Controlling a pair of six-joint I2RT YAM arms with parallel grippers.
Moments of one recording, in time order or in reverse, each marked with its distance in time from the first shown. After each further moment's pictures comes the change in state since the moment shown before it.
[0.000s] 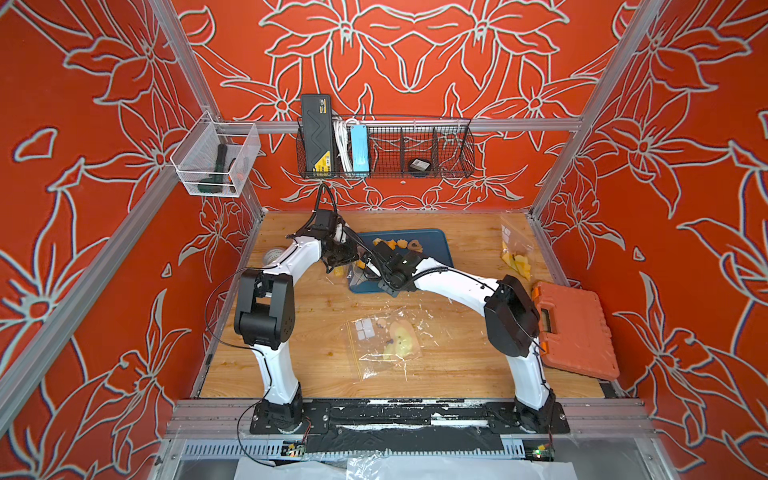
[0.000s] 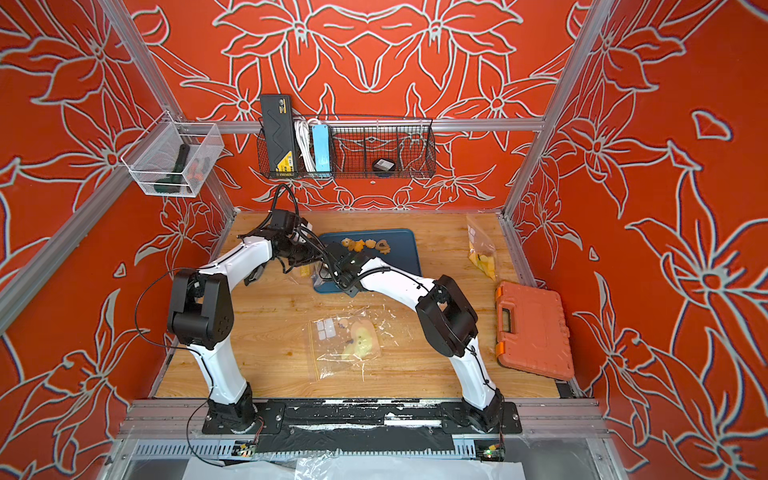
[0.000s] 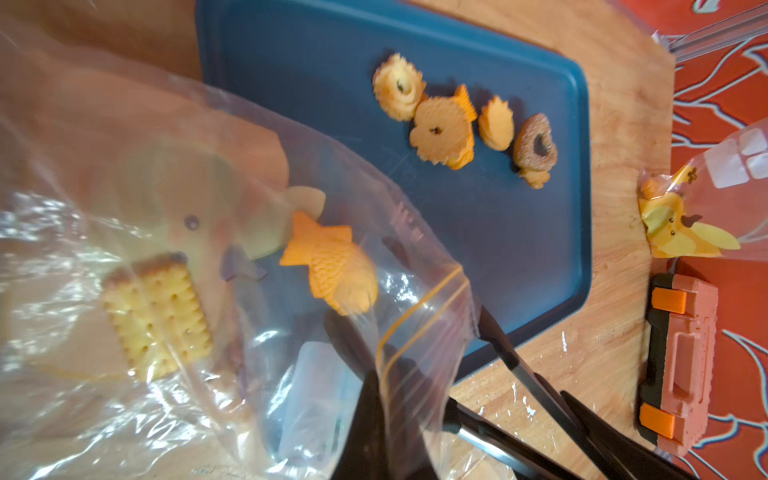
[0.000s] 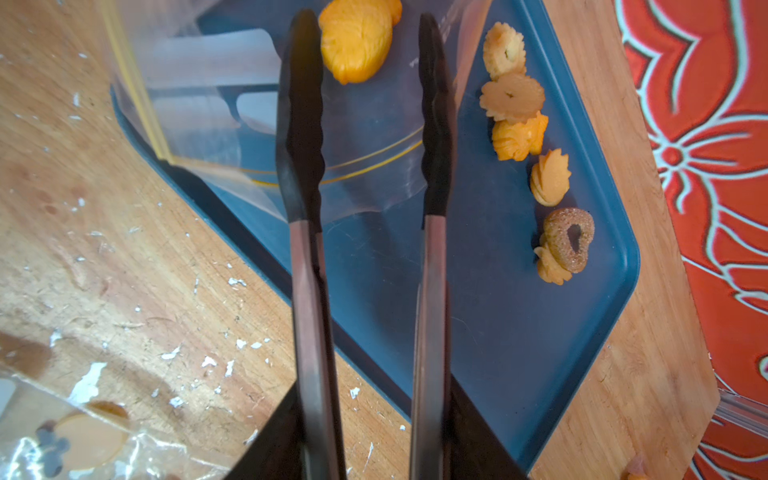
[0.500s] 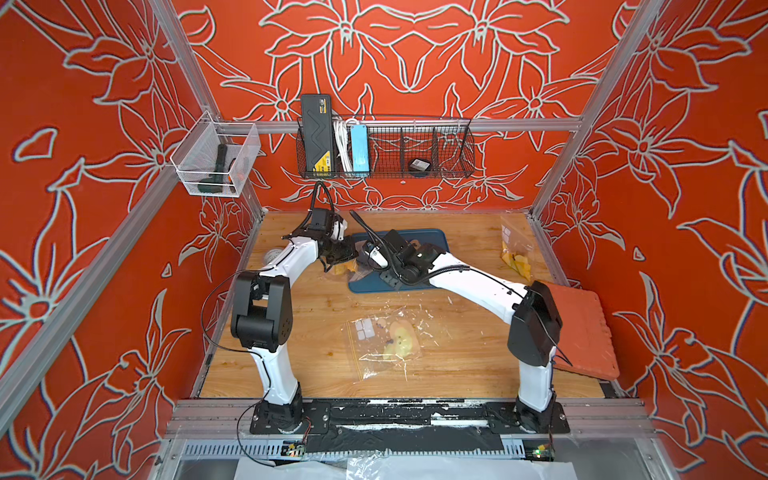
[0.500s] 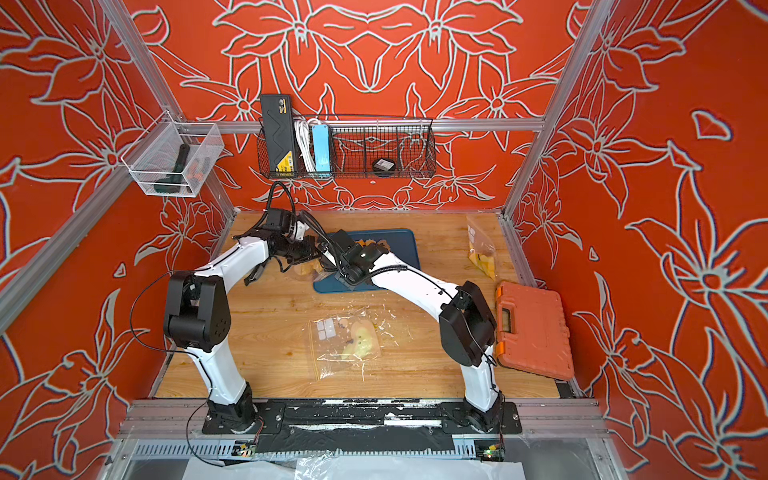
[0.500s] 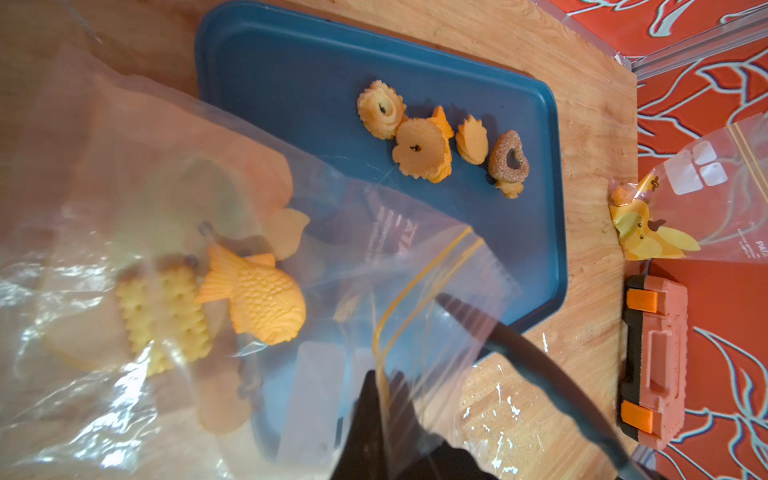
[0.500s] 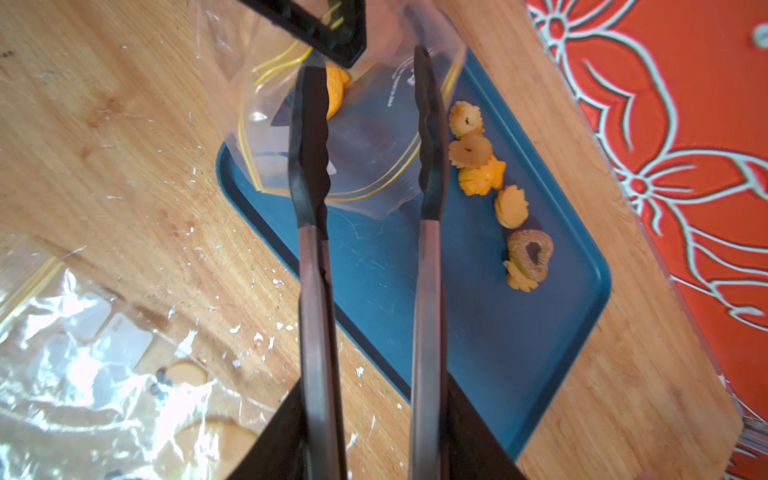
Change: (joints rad) left arm 0.014 0.000 0.000 0.021 0.051 -0.002; right arm -0.003 -0.155 -0.001 -0.025 -0.097 0.012
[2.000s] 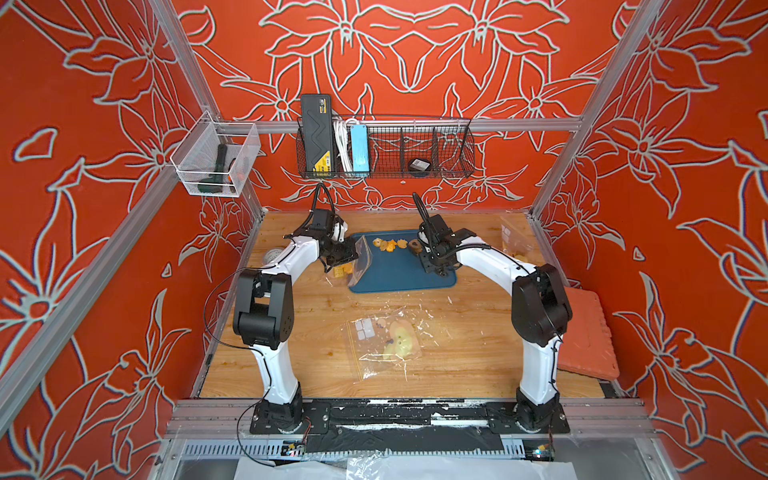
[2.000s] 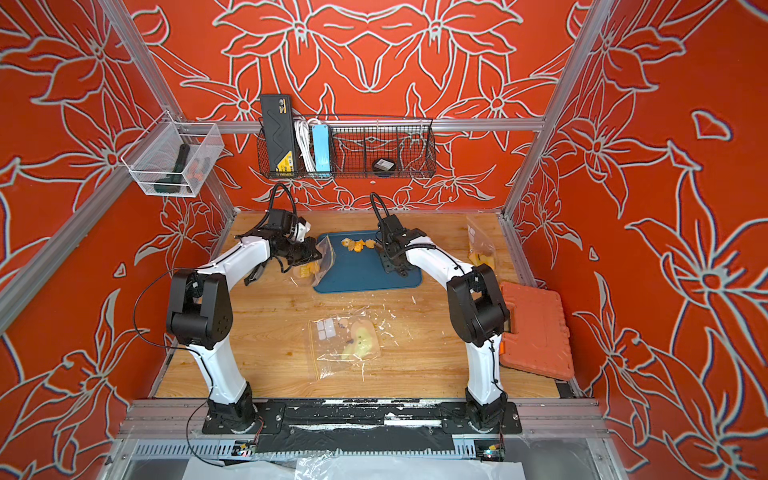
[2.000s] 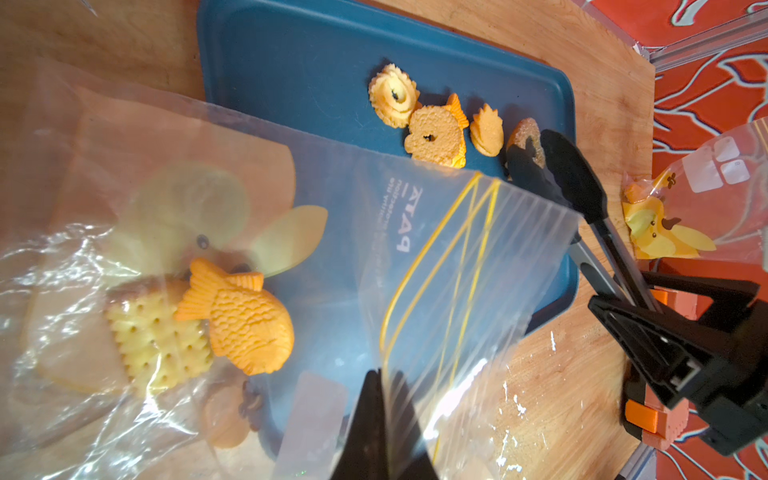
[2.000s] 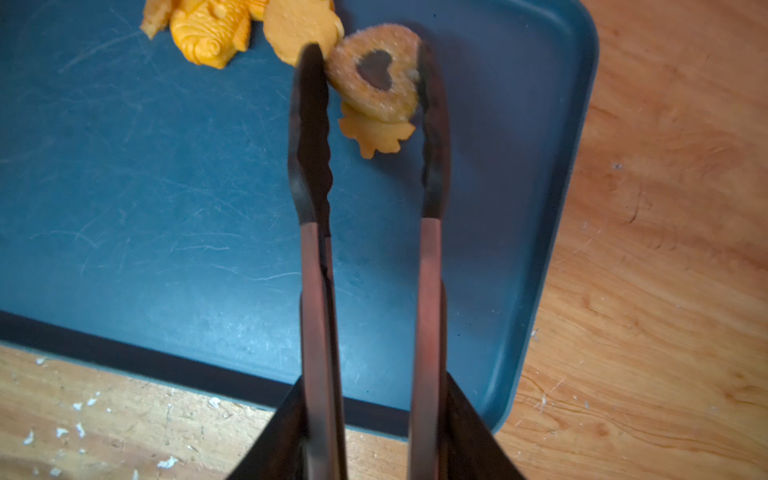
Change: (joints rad) left arm 0.000 0.024 0.011 -0.024 -0.012 0.000; right arm -0.355 0.071 -0.110 0.035 -0.132 0.314
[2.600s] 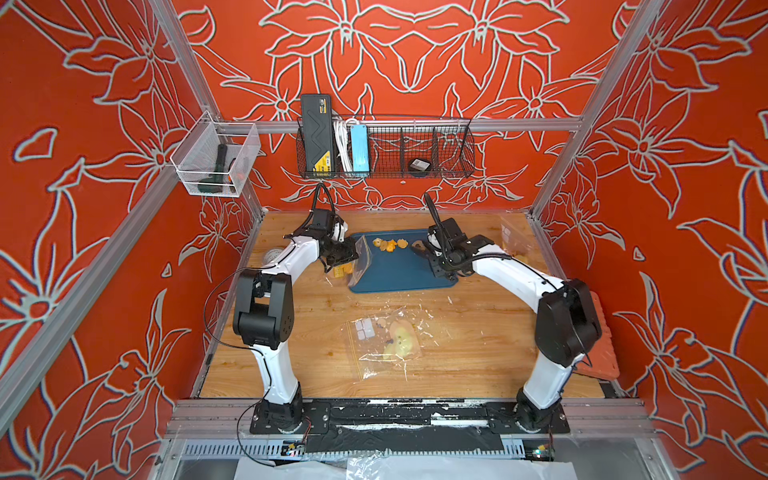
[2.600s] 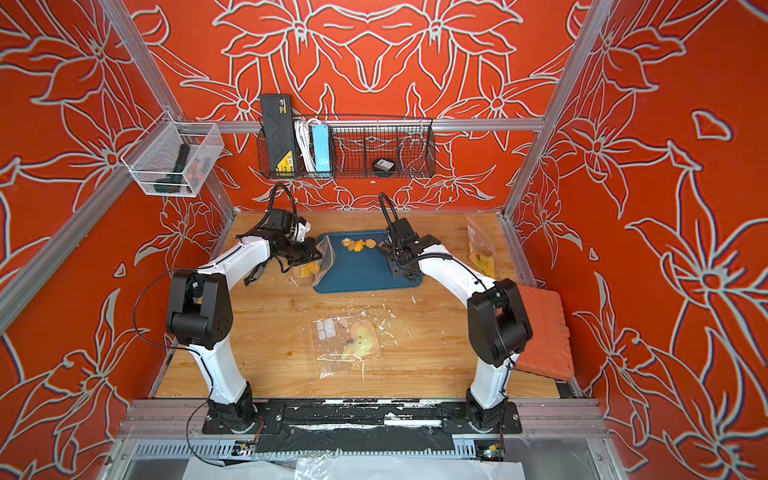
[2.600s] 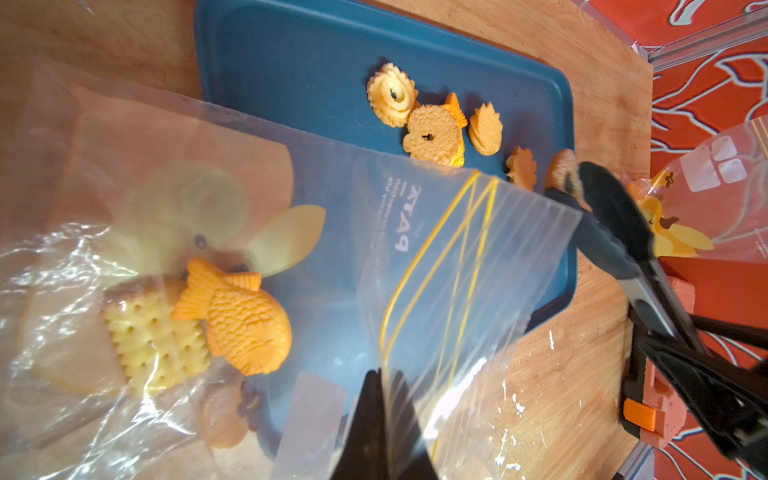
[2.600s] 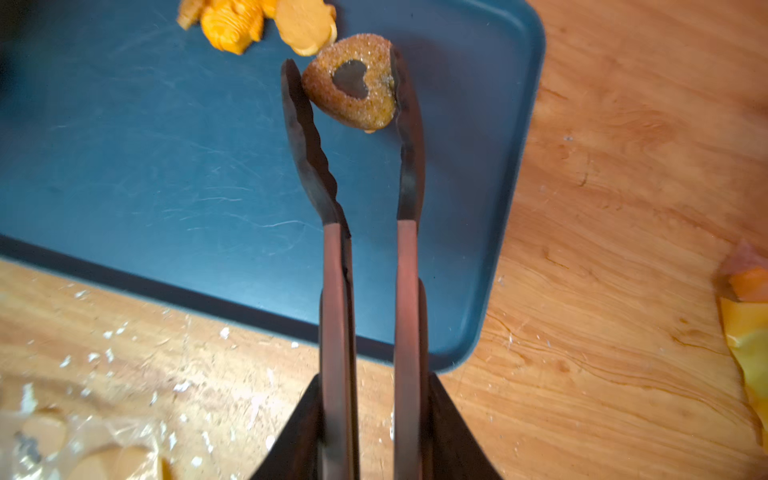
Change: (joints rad) left arm 0.000 0.000 0.000 0.000 0.005 0.000; right arm -0.002 -0.245 -0.212 0.049 0.001 -0.008
